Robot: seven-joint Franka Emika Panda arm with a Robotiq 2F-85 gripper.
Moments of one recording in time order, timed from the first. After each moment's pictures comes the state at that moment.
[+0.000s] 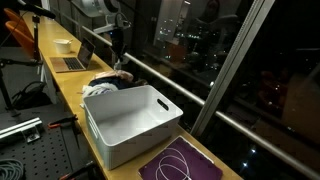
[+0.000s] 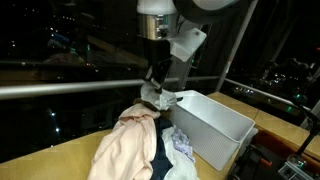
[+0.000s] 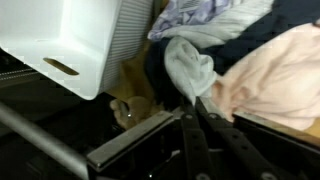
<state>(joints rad) 0.56 0.65 0.06 -1.32 -0.45 1.80 0.34</state>
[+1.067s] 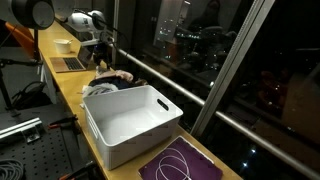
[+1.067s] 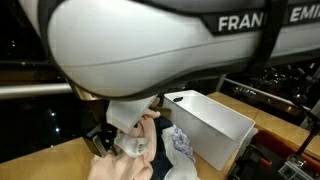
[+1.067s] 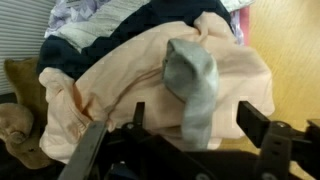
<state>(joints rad) 0.72 1.09 0.06 -0.82 -0.37 1.61 0.39</state>
